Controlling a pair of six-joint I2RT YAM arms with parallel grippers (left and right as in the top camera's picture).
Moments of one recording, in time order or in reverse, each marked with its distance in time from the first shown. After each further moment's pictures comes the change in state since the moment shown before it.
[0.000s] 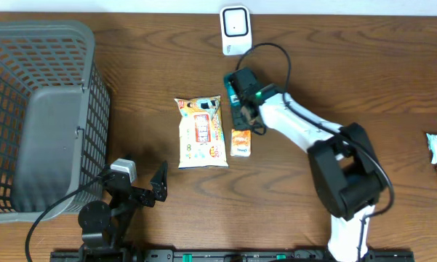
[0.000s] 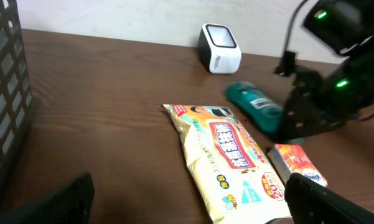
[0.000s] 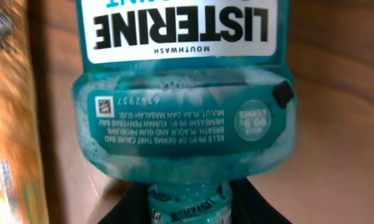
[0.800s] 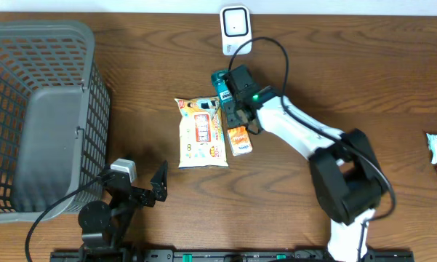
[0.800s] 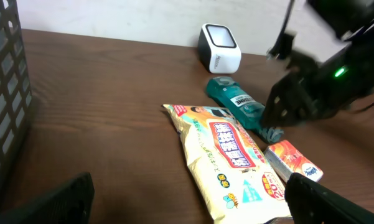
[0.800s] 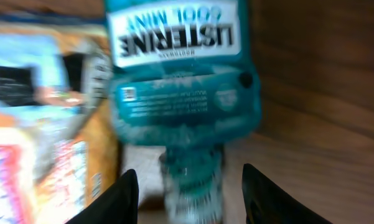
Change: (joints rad) left arm 0.000 0.000 0.000 0.000 0.000 0.000; right arm 0.046 -0.003 -0.009 0.134 0.007 0.000
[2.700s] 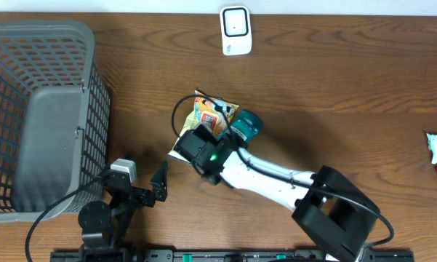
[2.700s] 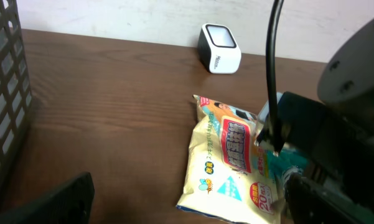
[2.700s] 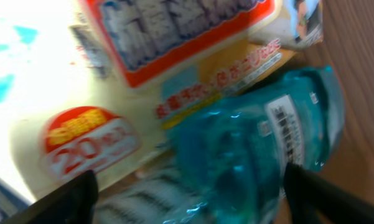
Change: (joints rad) left arm 0.000 0.000 0.000 0.000 0.000 0.000; right arm 0.401 -0.122 -0.170 -0.084 0.431 -0.223
